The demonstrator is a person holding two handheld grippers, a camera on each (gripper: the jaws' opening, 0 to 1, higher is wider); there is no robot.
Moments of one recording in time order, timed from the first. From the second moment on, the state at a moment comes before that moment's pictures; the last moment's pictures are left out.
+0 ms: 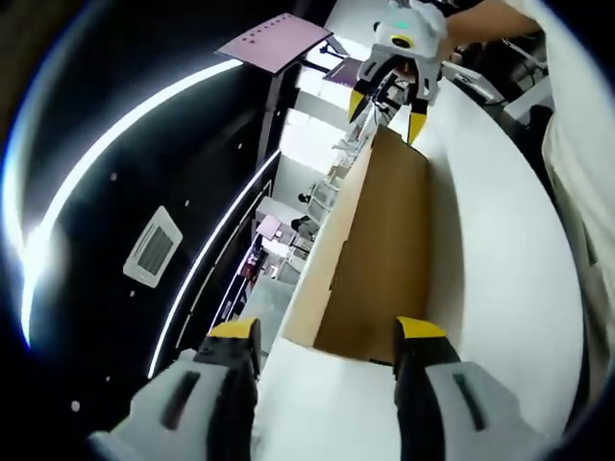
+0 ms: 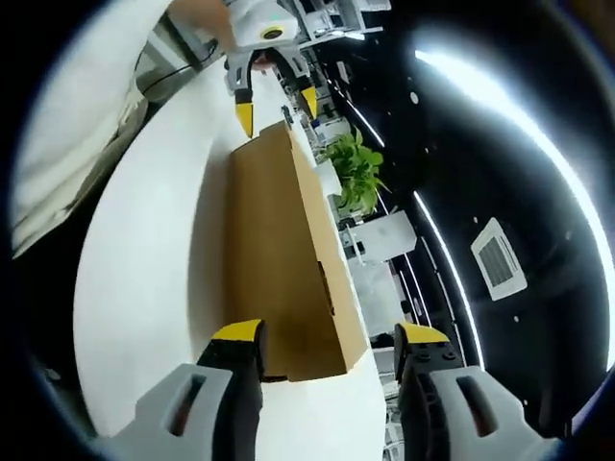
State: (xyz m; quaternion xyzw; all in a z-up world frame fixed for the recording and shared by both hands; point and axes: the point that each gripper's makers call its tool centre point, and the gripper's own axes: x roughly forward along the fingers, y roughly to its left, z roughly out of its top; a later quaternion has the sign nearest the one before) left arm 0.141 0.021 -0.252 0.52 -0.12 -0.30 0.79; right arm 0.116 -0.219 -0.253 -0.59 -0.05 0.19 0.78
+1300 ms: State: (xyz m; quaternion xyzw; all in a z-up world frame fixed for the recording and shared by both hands) left arm 0.145 0.023 -0.268 0.58 -0.12 -0.27 0.76; right arm 0.120 -0.226 -0.267 -0.65 -0.03 0.17 0.74
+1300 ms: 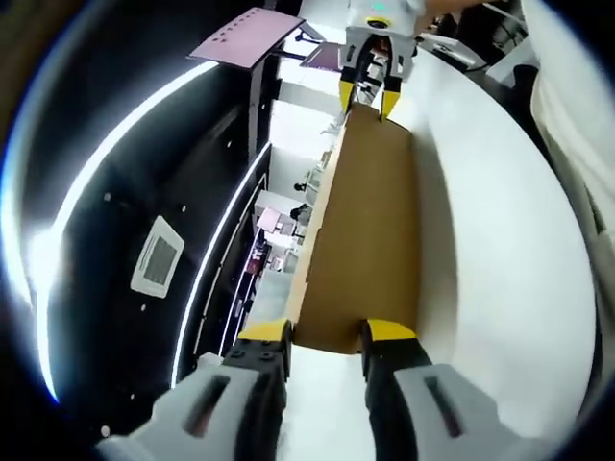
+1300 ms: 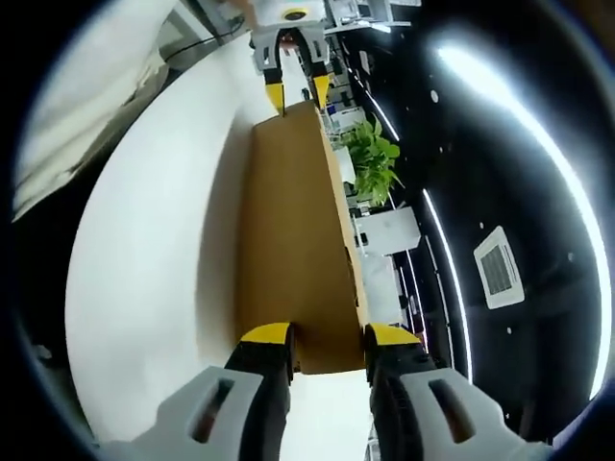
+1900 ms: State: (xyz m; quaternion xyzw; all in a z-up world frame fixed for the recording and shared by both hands) left arm 0.147 0.023 -0.267 0.59 -0.12 -0.26 0.76; right arm 0.118 -0.219 -0.266 -0.66 -0.03 0.16 0.73
